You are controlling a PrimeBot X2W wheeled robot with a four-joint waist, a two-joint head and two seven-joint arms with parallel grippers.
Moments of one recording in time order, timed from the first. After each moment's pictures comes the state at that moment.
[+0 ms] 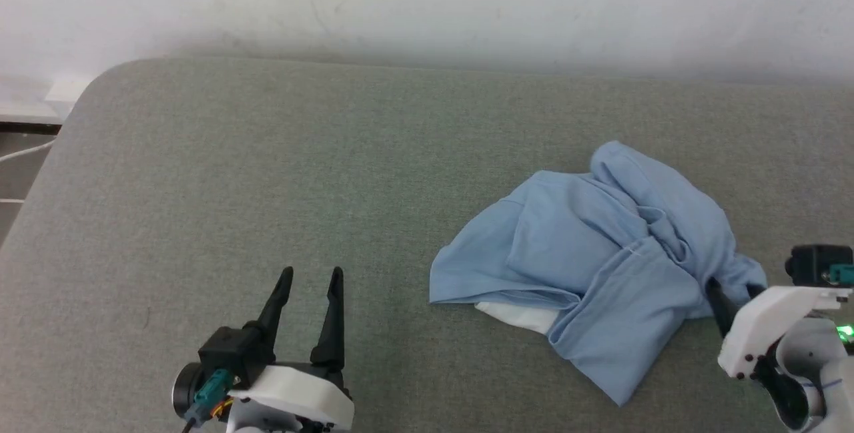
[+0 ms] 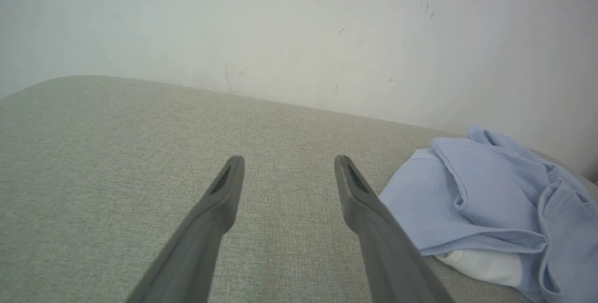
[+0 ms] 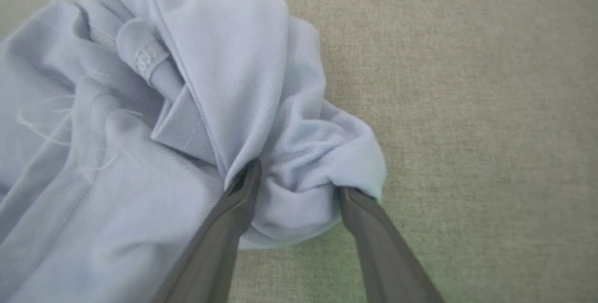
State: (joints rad) left arm -0.02 0.05 -0.15 0.16 -0.25 -0.04 -0.26; right arm -0.19 -0.24 -0.08 0.42 0.36 0.13 0.29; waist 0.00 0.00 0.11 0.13
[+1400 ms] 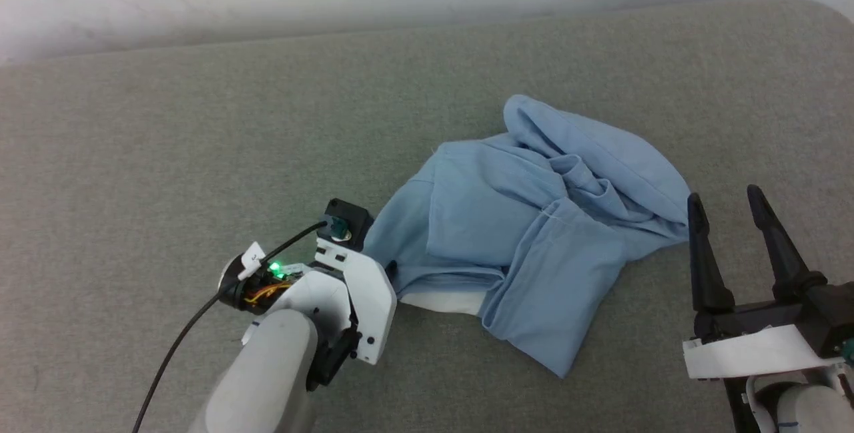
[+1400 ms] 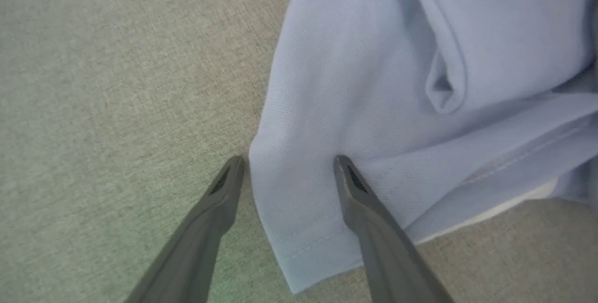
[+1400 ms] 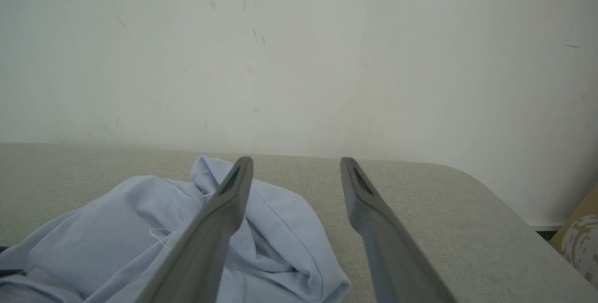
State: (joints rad) left arm -0.37 0.14 -0.37 0.30 -0.17 -0.05 0.53; right arm -0.02 -0.07 -0.05 -0.07 0.06 0.13 -0.25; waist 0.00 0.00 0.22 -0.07
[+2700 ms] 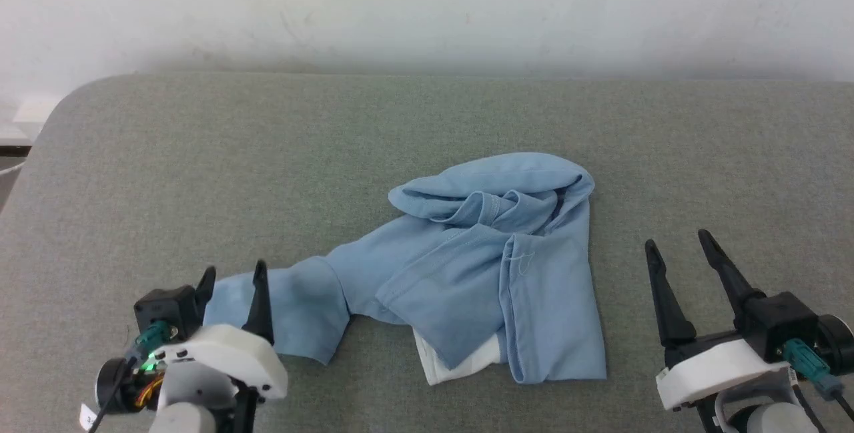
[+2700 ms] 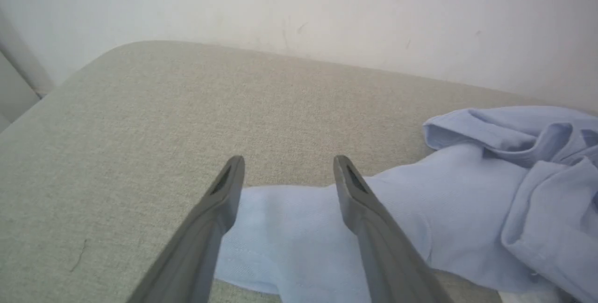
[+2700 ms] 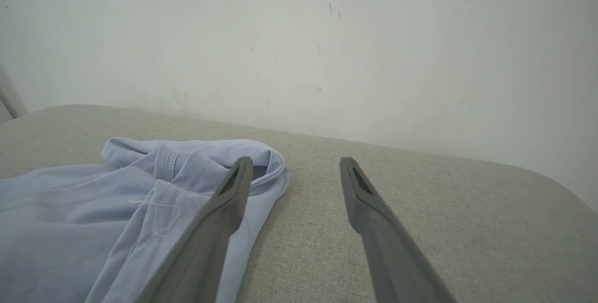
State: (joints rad) left arm -0.05 0.19 -0.08 0.12 -0.31 0.13 0.06; right arm 0.00 -0.08 0.01 0.05 0.04 0.13 -0.19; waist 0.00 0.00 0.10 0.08
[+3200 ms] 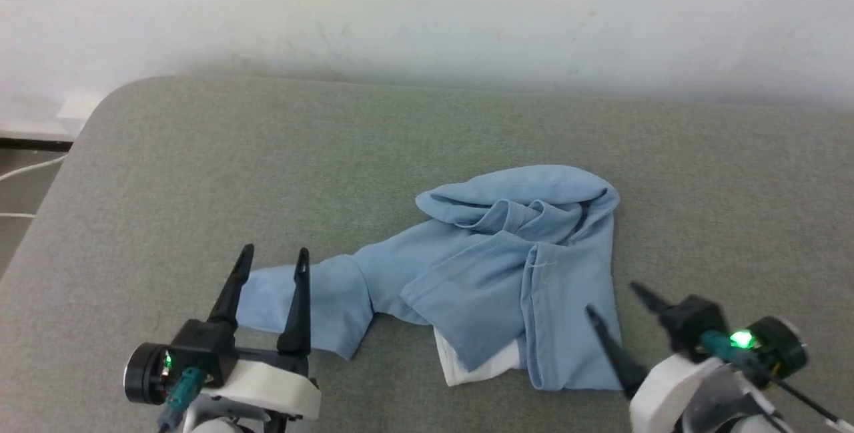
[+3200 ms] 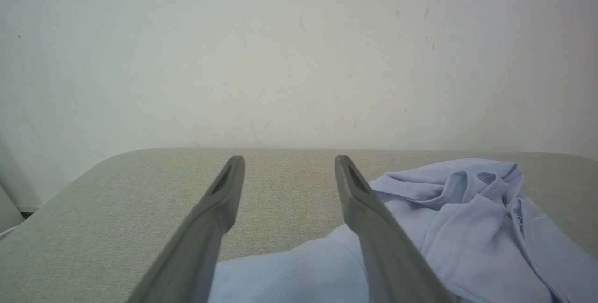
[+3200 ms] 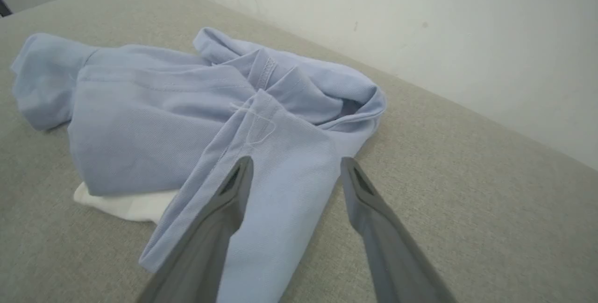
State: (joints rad) left arm -0.02 0.16 -0.15 0.06 -0.20 0.02 -0.26; right arm 0.00 -0.26 0.23 0.01 0.12 0.13 0.11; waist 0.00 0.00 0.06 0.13
